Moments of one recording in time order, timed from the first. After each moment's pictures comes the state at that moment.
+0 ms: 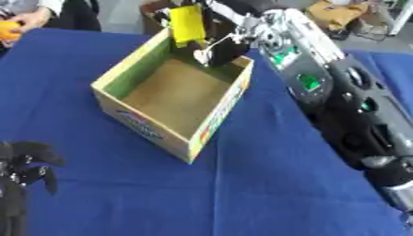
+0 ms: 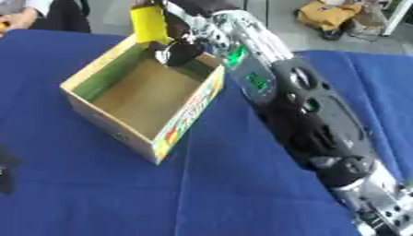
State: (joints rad) left arm -0.21 0.09 -0.10 -1.97 -0.05 -0.07 0.08; right arm -1.23 -0.36 0.34 -1.23 0.87 0.09 0.40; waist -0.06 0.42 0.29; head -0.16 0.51
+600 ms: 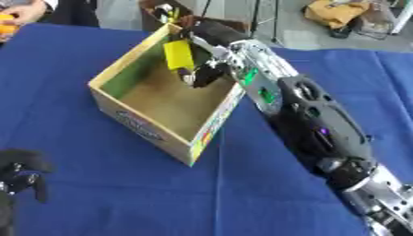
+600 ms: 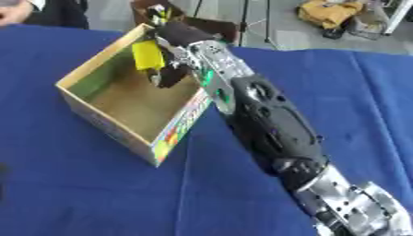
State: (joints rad) left arm -0.22 0.09 -0.10 -1.97 -0.05 -0.07 0.07; right arm -1.27 -0.27 0.28 -0.97 1.00 0.04 0.39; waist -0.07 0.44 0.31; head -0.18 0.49
